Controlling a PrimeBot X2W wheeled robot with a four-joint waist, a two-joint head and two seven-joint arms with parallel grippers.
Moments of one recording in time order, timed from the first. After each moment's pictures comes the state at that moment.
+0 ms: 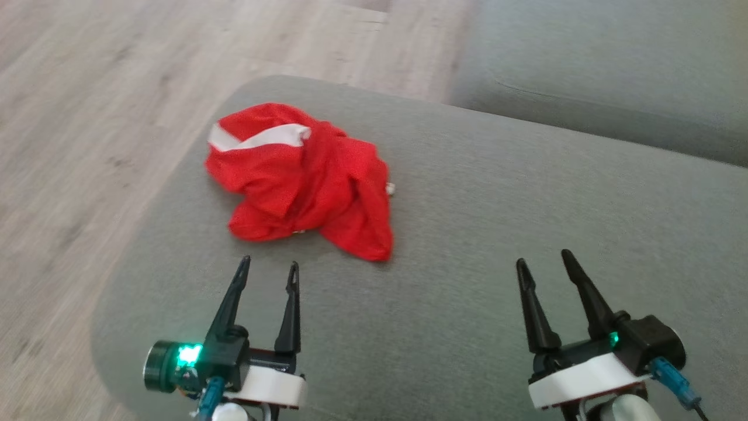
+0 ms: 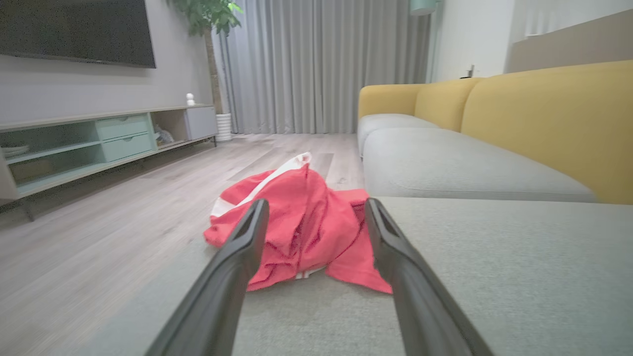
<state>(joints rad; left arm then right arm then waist) -0.05 0.07 -0.34 0.24 -0.11 0.13 -0.25 0.06 -0.04 0.17 0.14 0.14 0.12 -0.25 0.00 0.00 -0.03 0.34</state>
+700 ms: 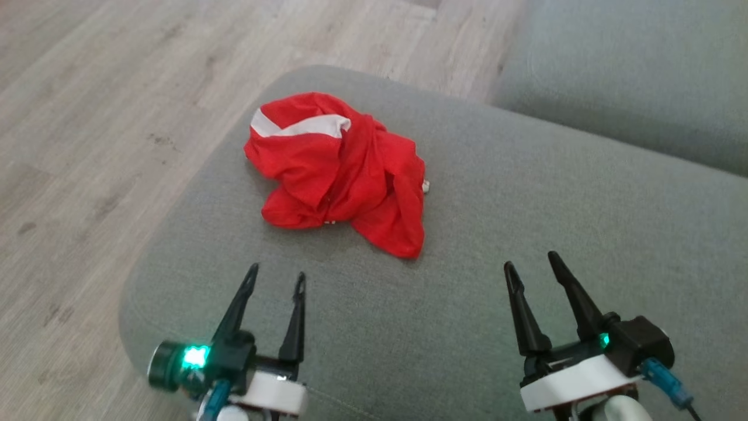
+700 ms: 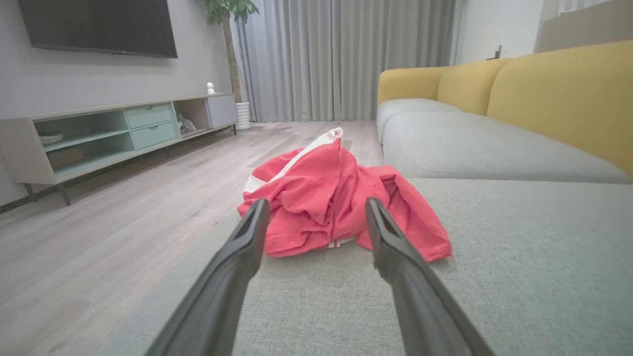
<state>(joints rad) -0.03 0.07 -0.33 0.25 -0.07 0.09 -0.25 0.05 -0.04 0.22 0.14 0.16 0.12 -0.25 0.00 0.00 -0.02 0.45</state>
